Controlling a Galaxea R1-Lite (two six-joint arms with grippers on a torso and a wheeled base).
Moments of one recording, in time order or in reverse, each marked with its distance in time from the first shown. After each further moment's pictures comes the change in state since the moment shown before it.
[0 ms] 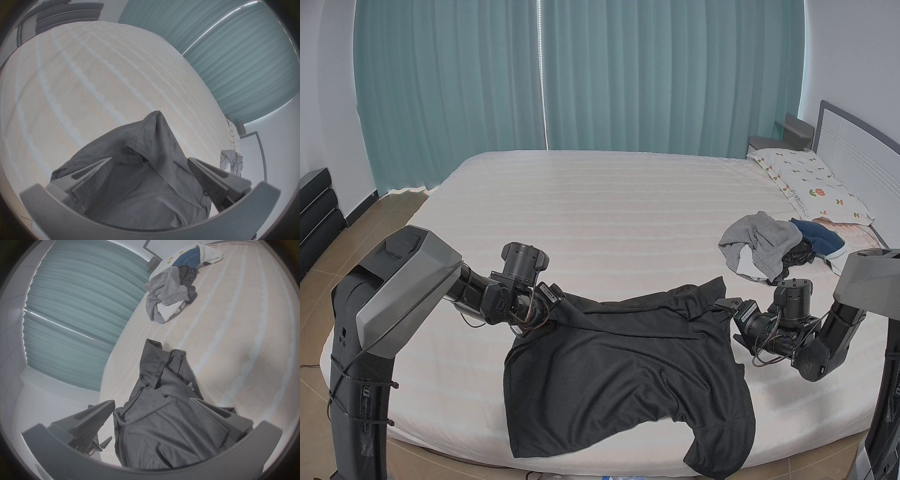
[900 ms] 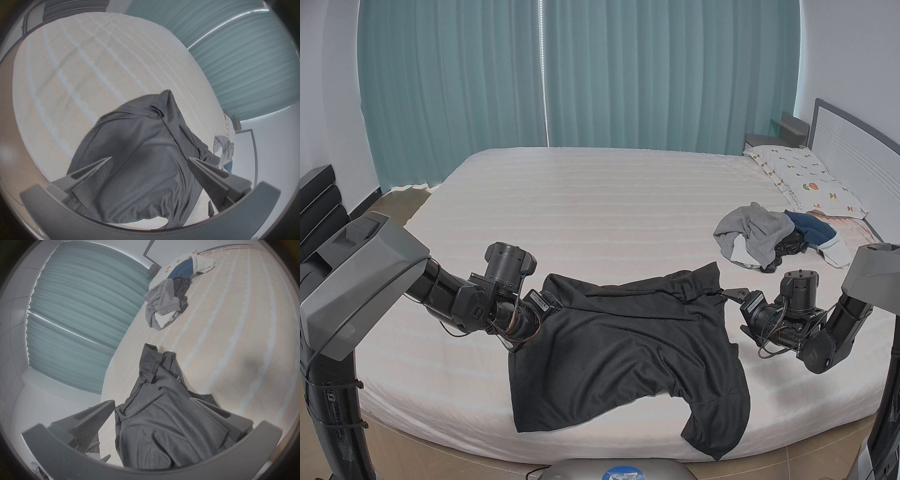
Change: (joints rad) left arm -0.024 -0.218 0.260 0.002 -0.092 -0.096; right arm -0.029 -0.046 -0.033 0.076 -0.025 -0.011
